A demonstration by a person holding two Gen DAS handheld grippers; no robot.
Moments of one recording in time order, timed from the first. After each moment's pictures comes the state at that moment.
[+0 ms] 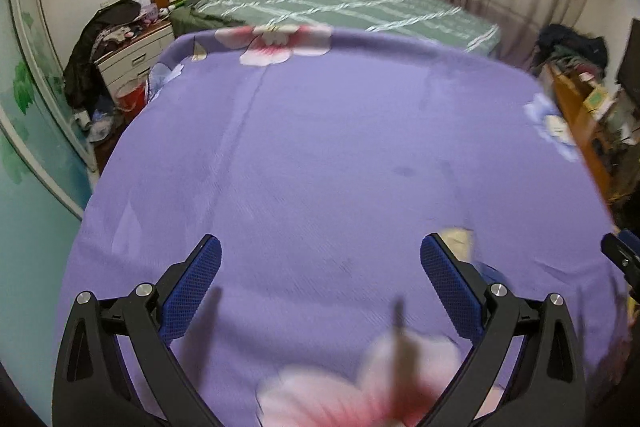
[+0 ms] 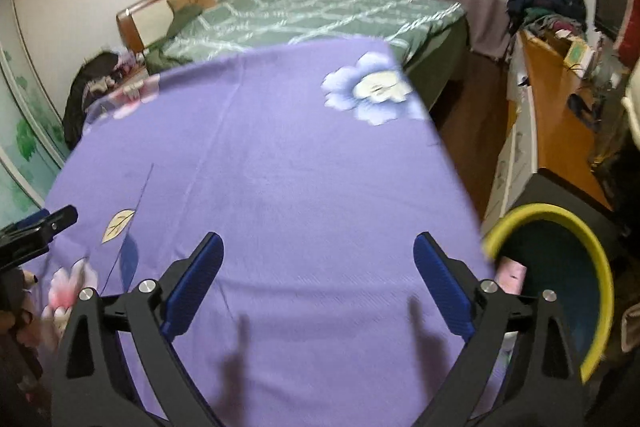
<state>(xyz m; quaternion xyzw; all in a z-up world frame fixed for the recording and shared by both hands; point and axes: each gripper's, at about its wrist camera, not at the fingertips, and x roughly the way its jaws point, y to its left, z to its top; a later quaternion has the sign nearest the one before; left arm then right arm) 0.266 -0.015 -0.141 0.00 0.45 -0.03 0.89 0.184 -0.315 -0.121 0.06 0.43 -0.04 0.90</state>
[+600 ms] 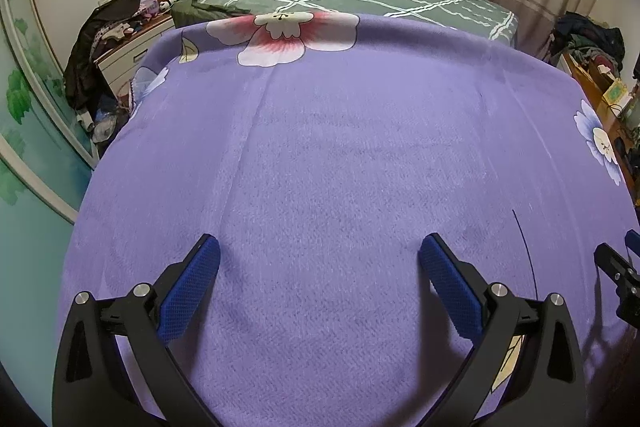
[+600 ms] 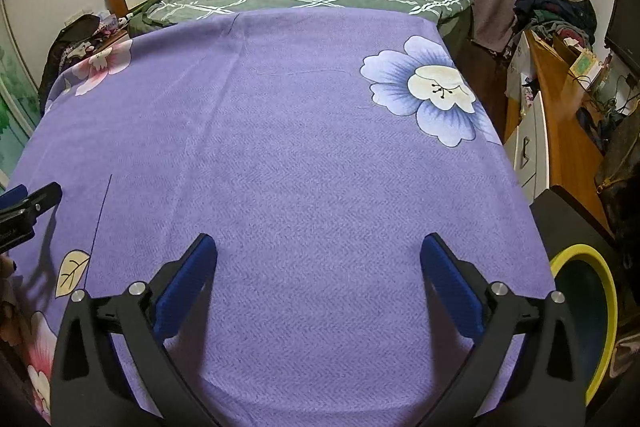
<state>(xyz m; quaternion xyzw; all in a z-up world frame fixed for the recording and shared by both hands) 0.345 -0.007 -0.162 0.02 0.46 -0.02 0.89 0.240 -0.288 -0.143 0.03 0.46 -0.06 0.88</state>
